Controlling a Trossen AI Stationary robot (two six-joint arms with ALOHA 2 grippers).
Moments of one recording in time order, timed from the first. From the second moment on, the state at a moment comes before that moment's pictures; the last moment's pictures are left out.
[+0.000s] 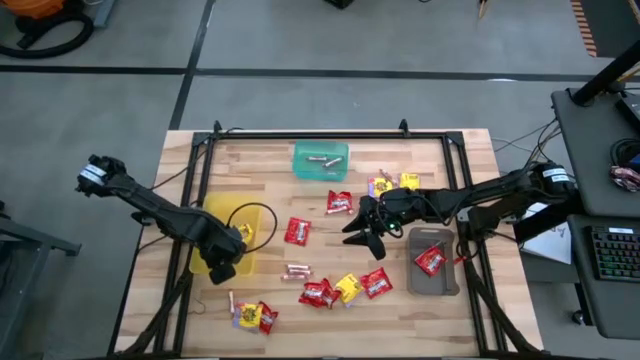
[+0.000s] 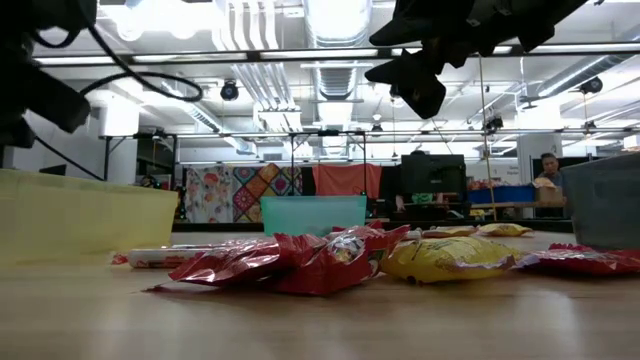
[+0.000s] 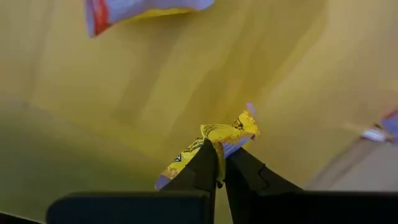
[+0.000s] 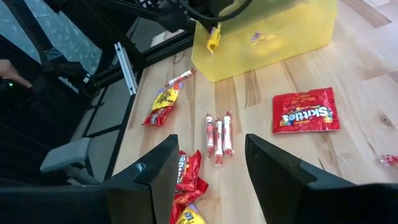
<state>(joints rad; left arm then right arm) -0.45 1.17 0.68 -1.06 0.19 -0.99 0.07 1.36 0.75 0.24 -0.21 0.45</state>
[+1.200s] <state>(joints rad) -0.42 1.18 0.84 -0.31 -0.43 -0.16 0.00 1.36 0.84 -0.37 0.21 0.50</state>
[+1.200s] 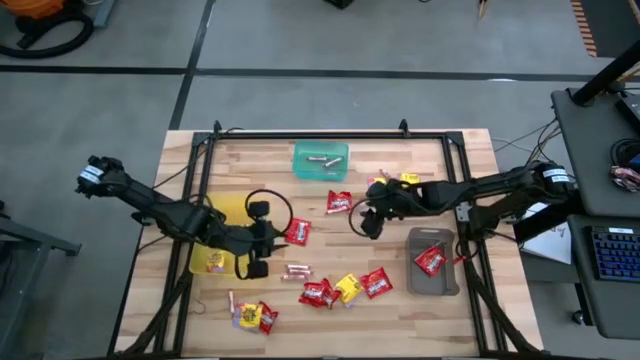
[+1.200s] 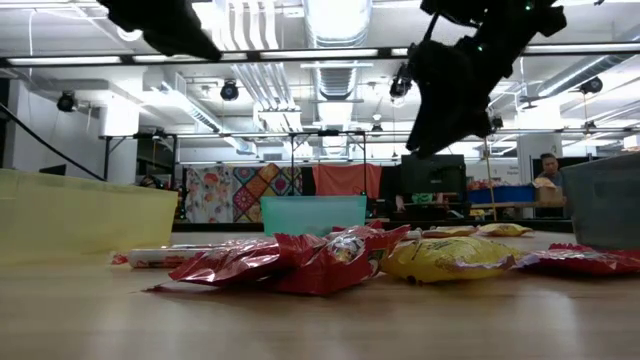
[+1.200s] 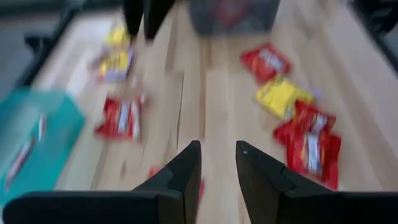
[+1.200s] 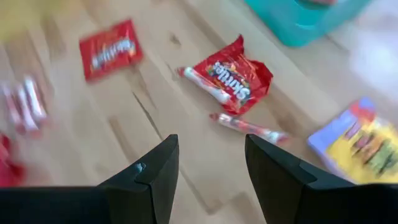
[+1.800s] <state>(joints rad) -0.38 1.17 0.63 0.16 -0.80 -0.16 -0.09 1.58 0.93 -0.47 0.17 -0.09</state>
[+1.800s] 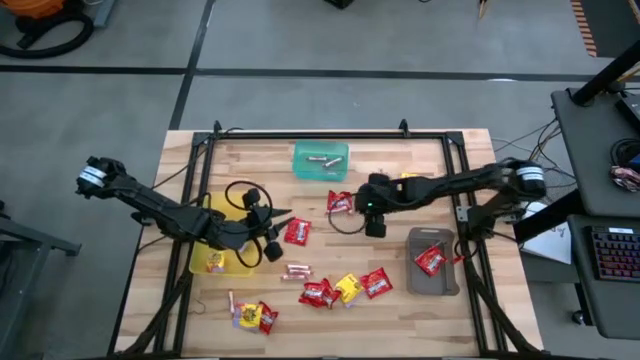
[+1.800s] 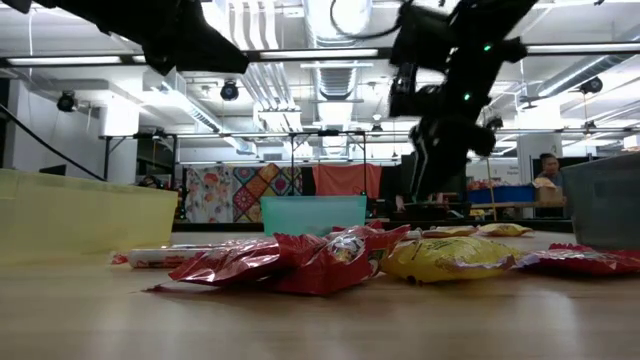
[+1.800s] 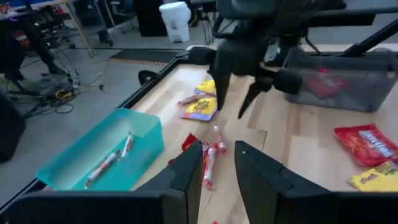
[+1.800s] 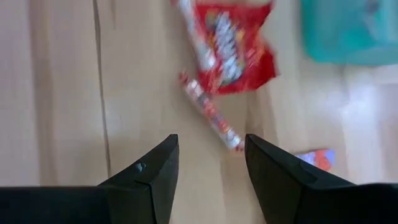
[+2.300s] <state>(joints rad) -0.38 1.17 0.63 0.14 -0.80 -0.16 -0.16 1.87 1.18 -0.66 0.14 -0.17</state>
